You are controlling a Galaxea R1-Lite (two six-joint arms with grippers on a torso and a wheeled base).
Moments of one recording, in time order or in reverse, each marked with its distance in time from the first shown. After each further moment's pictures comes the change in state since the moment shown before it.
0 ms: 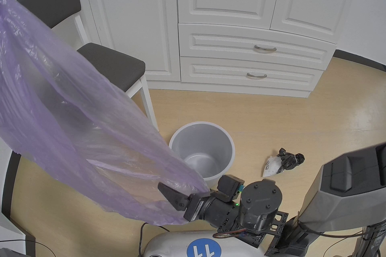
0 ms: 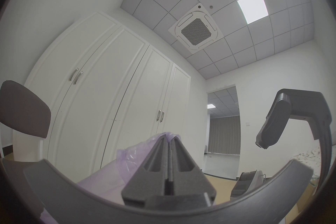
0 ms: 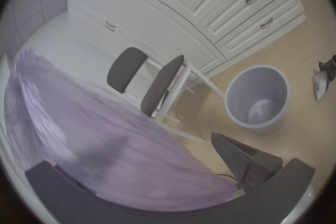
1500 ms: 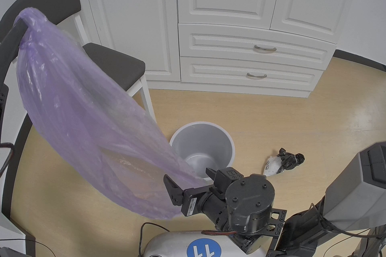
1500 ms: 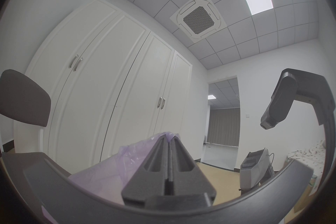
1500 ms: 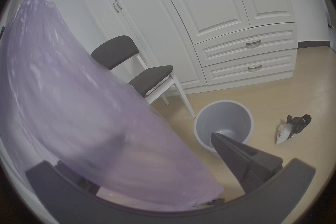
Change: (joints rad) left arm 0.000 0.070 0.044 -0.009 0.001 0.003; right arm 0.071 -0.122 -0.092 0.318 -0.345 -0.303
